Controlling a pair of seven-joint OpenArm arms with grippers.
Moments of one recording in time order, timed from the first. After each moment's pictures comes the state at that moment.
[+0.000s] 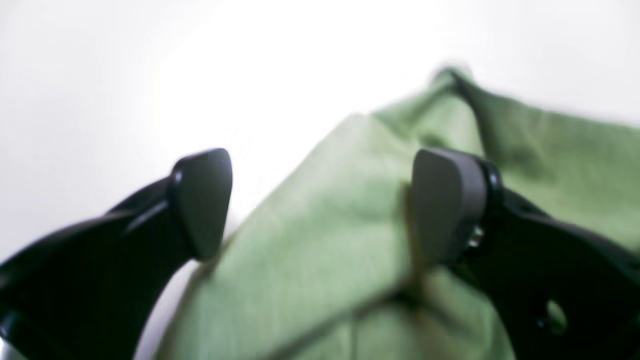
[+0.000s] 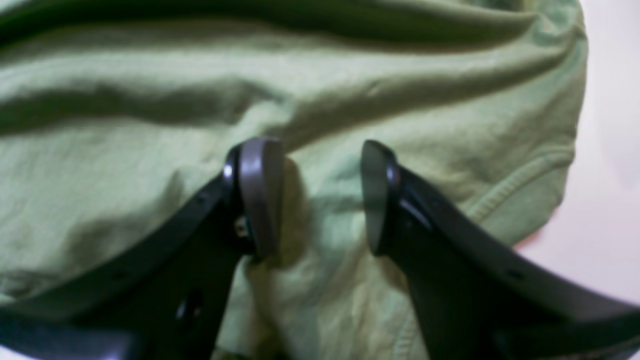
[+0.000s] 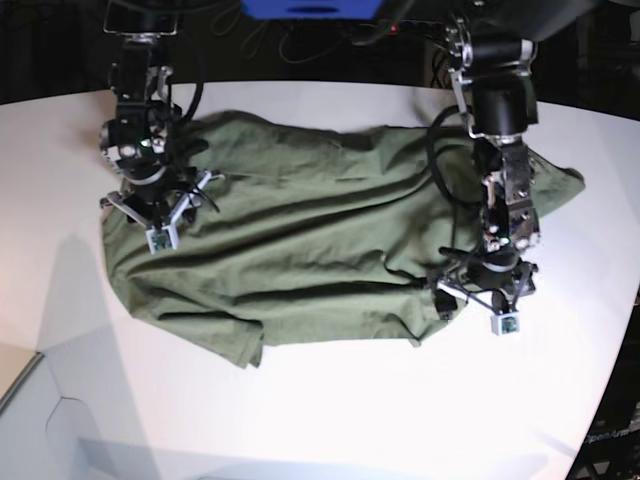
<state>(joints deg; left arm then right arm) -16.8 -4.0 -13.3 61.9 -7.0 -8.5 21.9 -7.2 1.0 11.0 88.2 -11.8 18.0 -32.7</state>
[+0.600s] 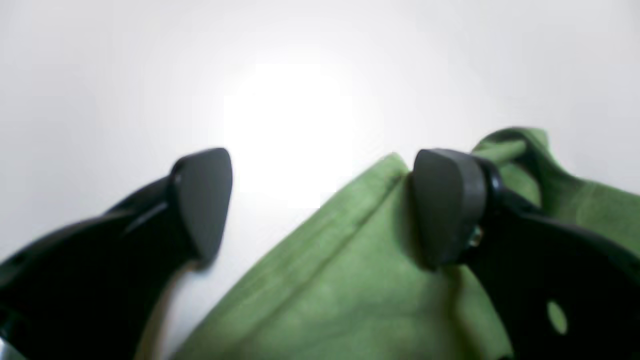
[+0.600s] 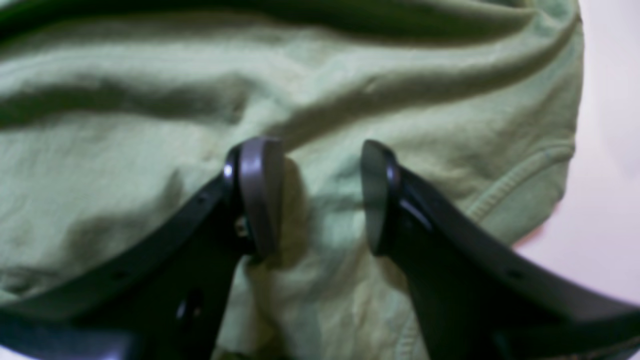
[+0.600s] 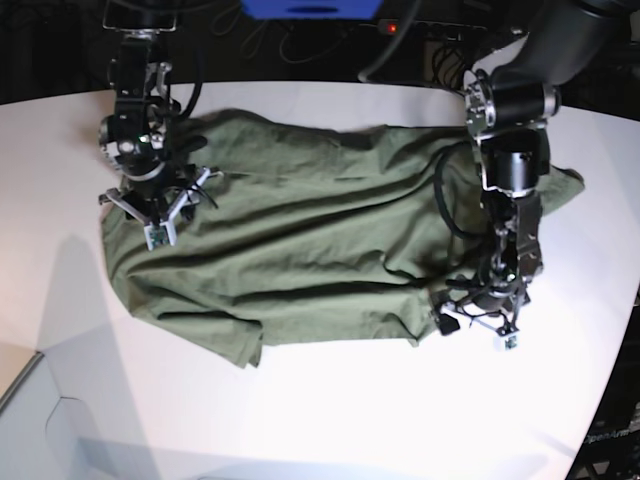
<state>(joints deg) -27.9 -6.3 -11.8 42.4 -12.0 -8.5 20.1 -8.2 1.2 11.1 88.2 -11.4 18.0 -31.9</state>
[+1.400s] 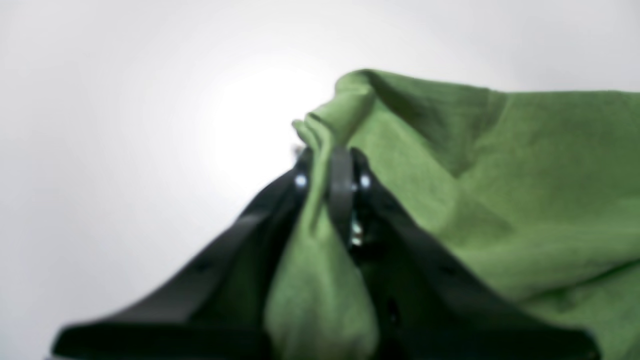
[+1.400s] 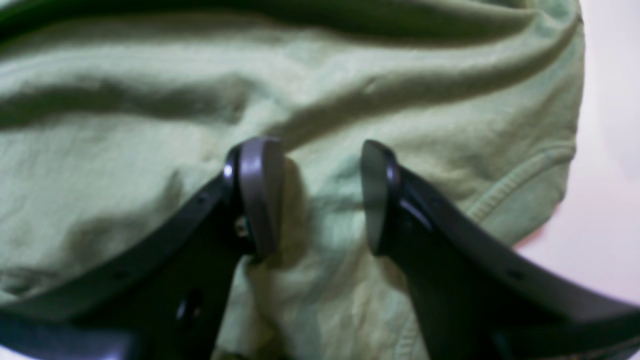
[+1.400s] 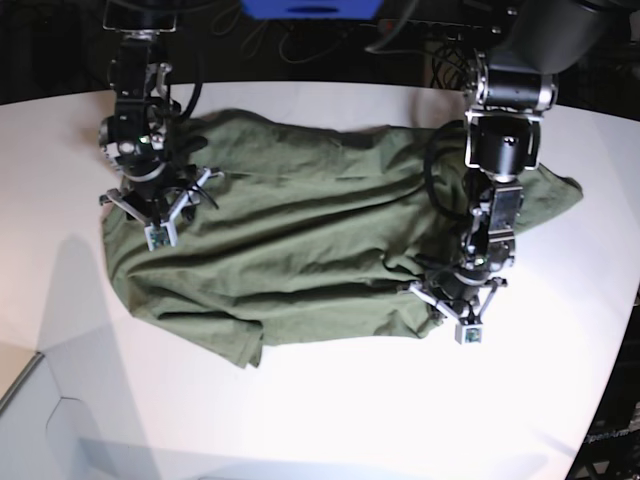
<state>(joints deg) -24.0 -6.6 1.0 43.2 -12.6 -8.5 15.2 -8.0 1.1 11.1 88.2 -11.4 18.0 -32.1</state>
